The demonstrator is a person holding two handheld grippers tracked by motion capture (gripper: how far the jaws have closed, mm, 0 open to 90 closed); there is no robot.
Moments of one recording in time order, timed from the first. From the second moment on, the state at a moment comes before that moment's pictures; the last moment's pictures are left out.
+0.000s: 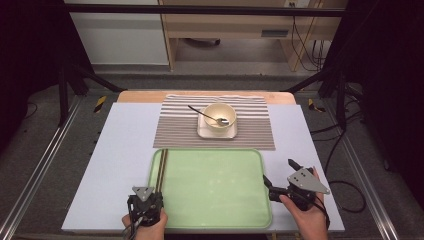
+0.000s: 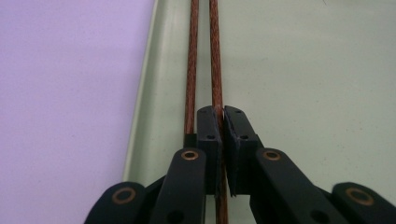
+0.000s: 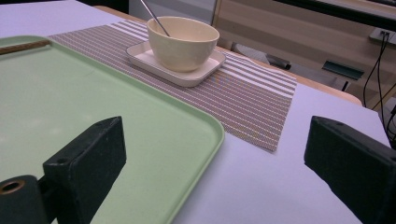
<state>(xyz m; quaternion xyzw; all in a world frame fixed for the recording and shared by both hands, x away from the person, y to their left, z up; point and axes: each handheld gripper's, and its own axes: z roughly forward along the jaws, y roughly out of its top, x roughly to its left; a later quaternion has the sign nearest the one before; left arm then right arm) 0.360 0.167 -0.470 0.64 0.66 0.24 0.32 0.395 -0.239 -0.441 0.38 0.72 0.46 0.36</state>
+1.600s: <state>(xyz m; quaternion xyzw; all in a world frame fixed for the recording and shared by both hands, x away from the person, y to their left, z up) 0.372 0.145 -0.434 0.66 0.56 0.30 0.39 0.396 -0.241 -0.441 0.38 0.71 0.46 0.37</state>
